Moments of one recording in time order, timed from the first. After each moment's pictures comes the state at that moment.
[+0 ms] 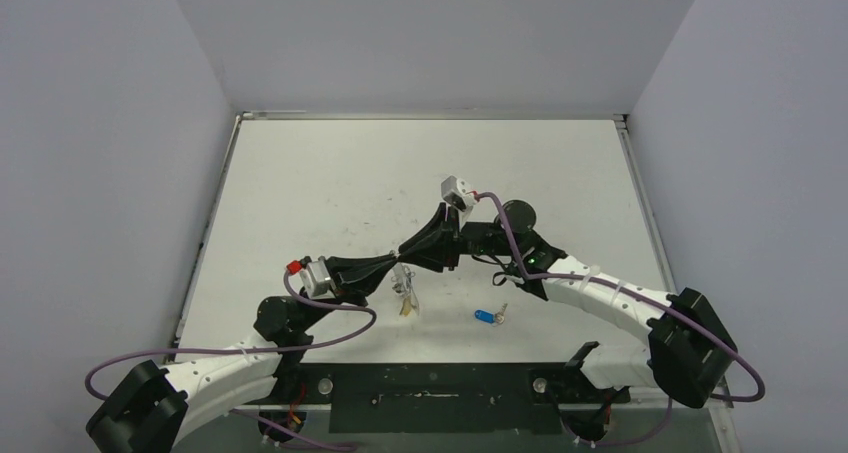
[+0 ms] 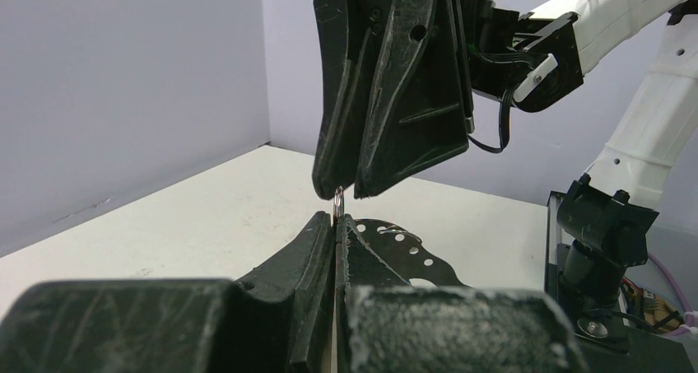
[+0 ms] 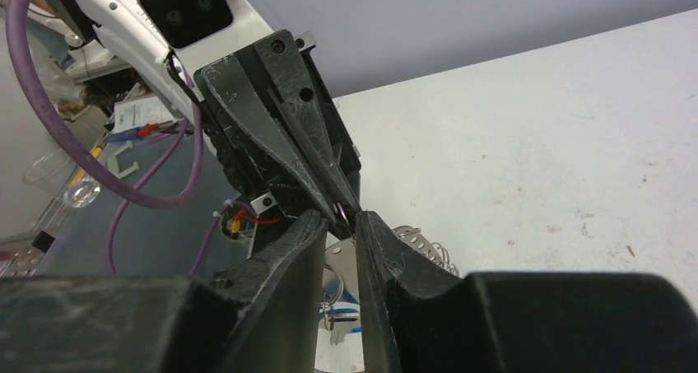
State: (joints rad) left arm -0.74 0.82 0.04 1.28 0.29 -0.22; right arm 0.76 1.27 0.73 0.64 -0.80 0.35
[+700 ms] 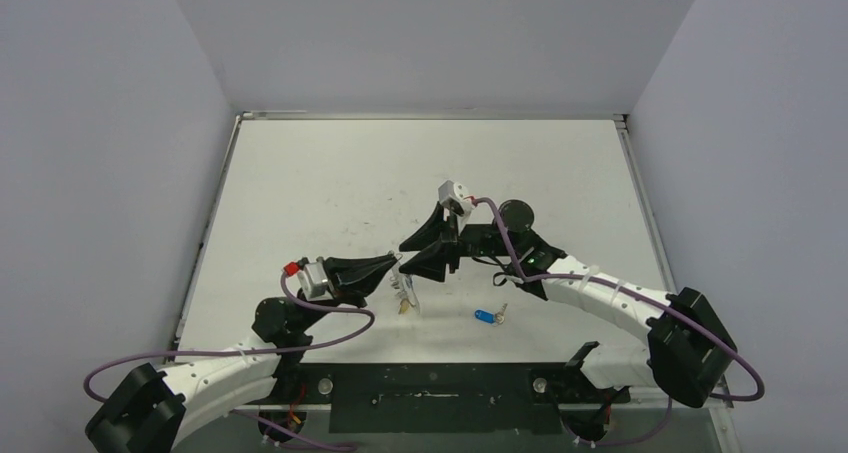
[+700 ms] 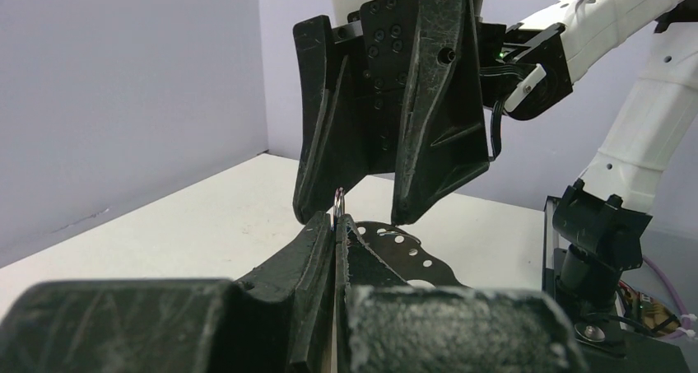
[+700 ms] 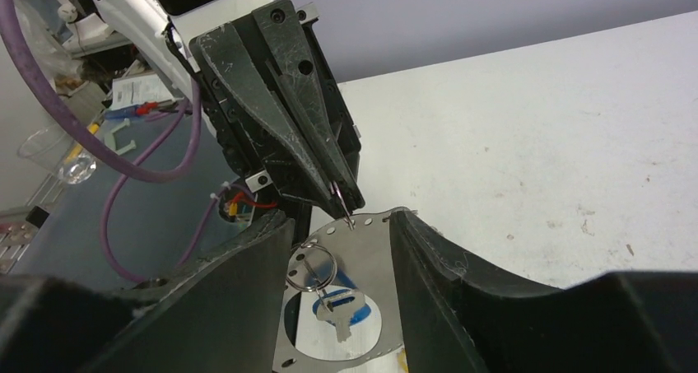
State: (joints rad) left arm -0.74 0.80 0.04 1.29 0.30 -0.22; right arm 0.77 1.28 0.73 0.62 -0.84 0.31
